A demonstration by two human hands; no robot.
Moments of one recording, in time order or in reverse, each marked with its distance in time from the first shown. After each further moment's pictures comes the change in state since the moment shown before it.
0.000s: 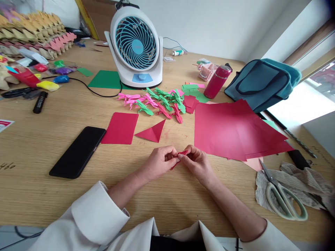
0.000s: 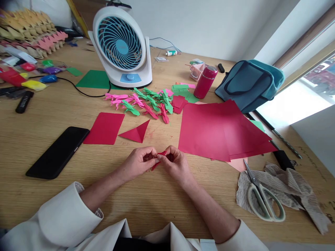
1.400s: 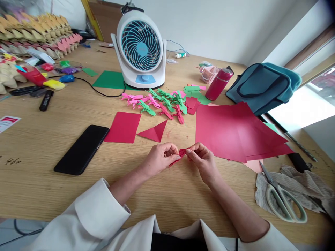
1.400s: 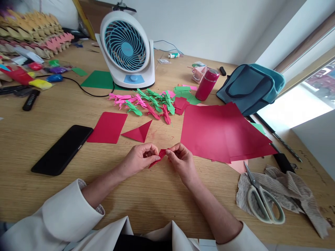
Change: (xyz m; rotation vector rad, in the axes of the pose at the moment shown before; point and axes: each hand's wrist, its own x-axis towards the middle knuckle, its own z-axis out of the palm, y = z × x) left_hand 0.001 0.007 -0.007 -0.045 0.060 0.001; right_hand -0.001 -0.011 -0.008 -0.006 0.121 -0.005
